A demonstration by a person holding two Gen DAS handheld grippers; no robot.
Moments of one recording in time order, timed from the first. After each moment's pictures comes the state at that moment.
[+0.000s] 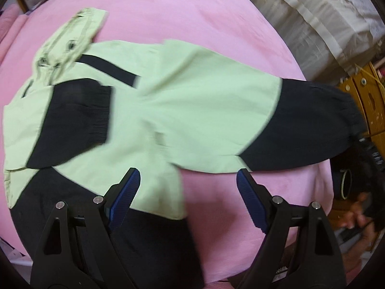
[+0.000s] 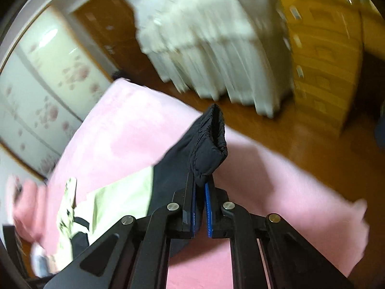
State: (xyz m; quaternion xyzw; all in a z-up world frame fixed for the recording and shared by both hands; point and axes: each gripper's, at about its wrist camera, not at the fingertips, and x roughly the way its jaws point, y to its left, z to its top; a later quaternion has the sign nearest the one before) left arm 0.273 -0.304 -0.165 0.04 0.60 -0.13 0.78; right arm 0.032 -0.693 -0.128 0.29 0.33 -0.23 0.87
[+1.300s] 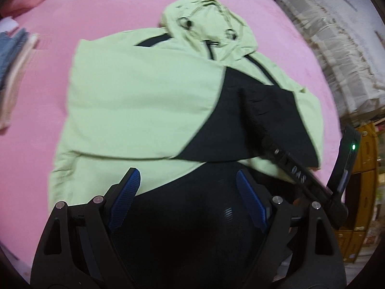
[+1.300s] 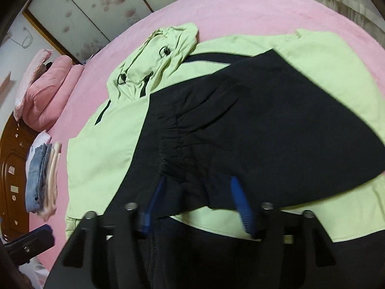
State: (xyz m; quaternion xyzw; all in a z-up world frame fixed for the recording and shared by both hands) left arm 0.311 0.093 -0.185 -0.10 0.59 -0.10 0.79; right arm 0.256 -0.202 -0.253 0.21 0.53 -0.02 0.82
